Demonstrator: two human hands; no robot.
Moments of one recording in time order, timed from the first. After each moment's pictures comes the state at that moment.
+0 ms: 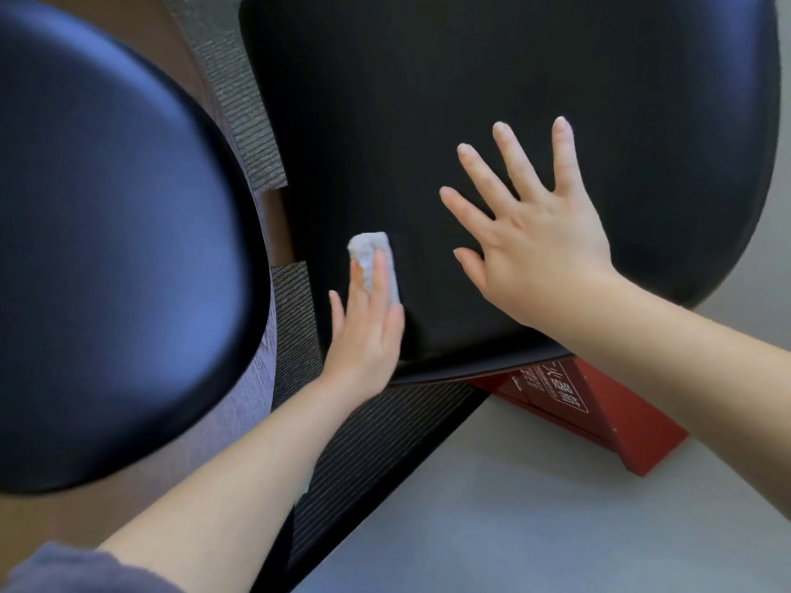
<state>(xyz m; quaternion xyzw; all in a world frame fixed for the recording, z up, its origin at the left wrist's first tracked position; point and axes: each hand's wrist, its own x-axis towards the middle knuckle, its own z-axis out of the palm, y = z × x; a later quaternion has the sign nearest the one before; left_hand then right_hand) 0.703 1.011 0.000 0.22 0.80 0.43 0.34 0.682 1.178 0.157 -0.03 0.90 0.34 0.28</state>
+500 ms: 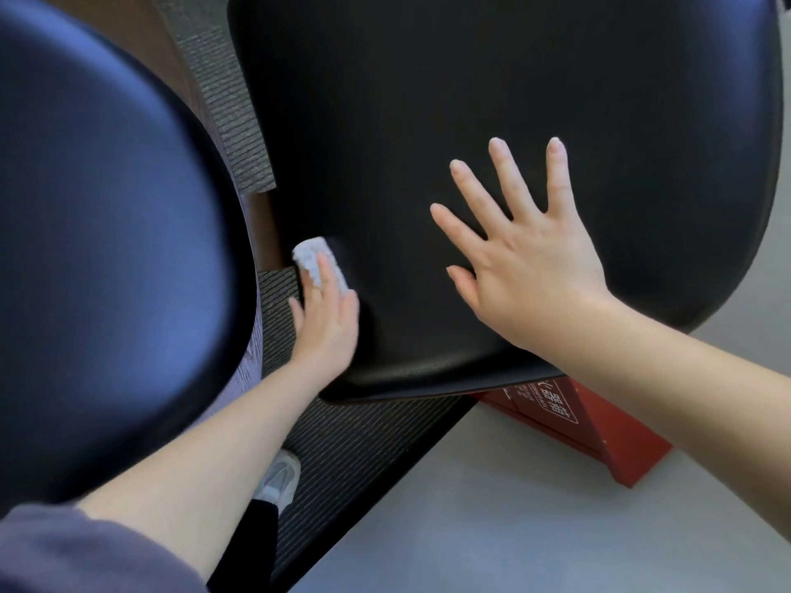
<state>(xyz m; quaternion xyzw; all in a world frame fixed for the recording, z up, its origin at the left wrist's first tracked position) 0.670 1.013 -0.032 0.09 0.83 0.37 0.41 0.683 1.176 0.152 -0.04 0.90 0.33 0.28</state>
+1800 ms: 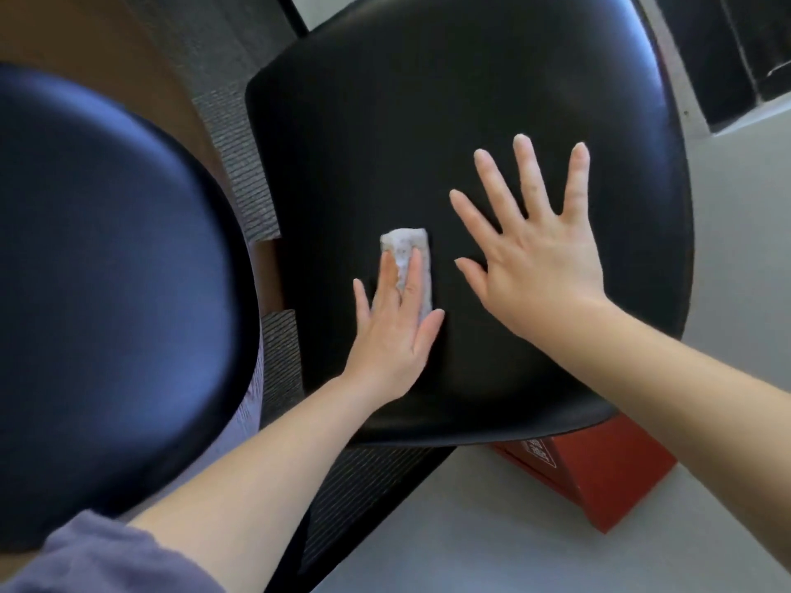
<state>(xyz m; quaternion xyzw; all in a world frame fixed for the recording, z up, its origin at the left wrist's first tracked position) 0.641 1.075 0.043 0.30 0.81 0.41 0.30 0.629 1.218 0.180 0.01 0.90 0.36 0.23</state>
